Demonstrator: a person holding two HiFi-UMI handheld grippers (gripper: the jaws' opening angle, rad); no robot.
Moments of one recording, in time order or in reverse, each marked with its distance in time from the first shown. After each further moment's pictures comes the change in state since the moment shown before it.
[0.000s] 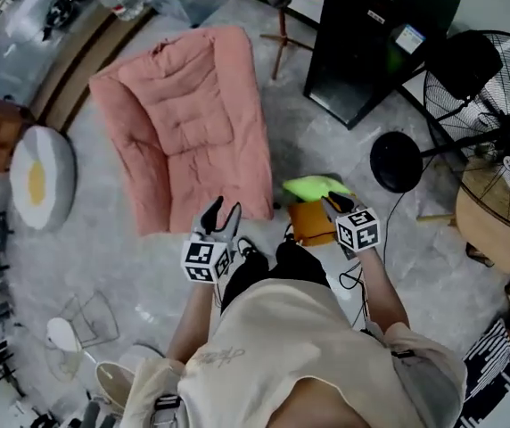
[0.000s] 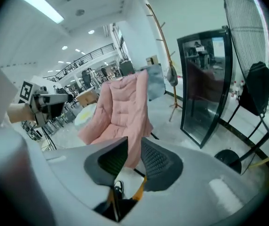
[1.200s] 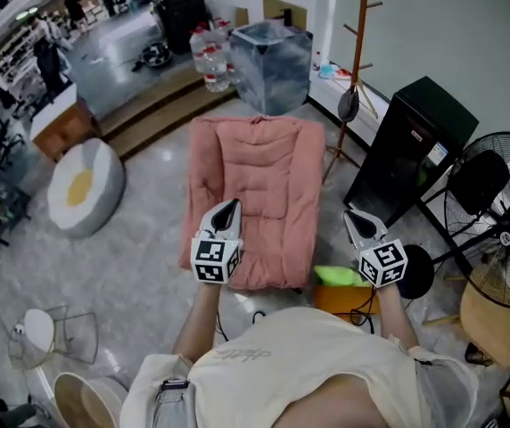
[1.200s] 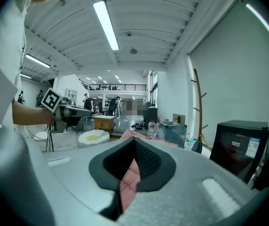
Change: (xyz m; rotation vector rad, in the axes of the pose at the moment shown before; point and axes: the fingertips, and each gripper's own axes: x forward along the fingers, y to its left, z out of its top) left arm -0.154 0.095 0.172 0.162 -0.380 0.272; right arm -0.090 0.177 0.237 -0.460 -0.549 0.108
